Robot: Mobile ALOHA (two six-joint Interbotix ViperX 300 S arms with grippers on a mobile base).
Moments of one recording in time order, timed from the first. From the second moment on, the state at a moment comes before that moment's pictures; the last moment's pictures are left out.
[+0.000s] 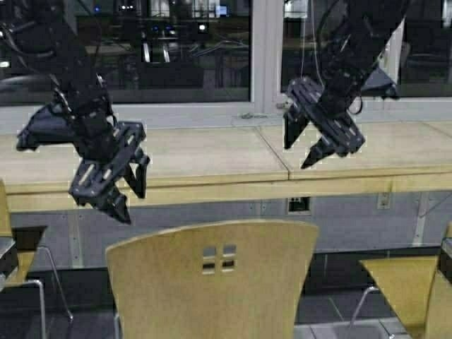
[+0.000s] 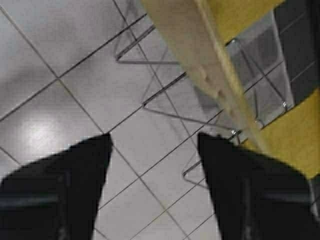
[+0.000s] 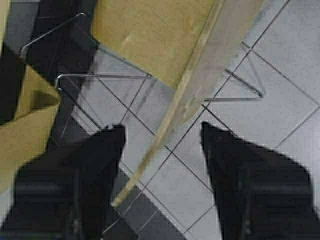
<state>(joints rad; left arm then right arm) -0.46 0.31 0.82 -1.05 -0.11 -0.60 0.32 0.36 0.52 0.72 0.10 0.51</state>
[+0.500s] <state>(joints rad) -0.52 0.45 0.71 -1.06 -0.10 -0.69 0.32 0.47 0.51 0.76 0.08 0.53</state>
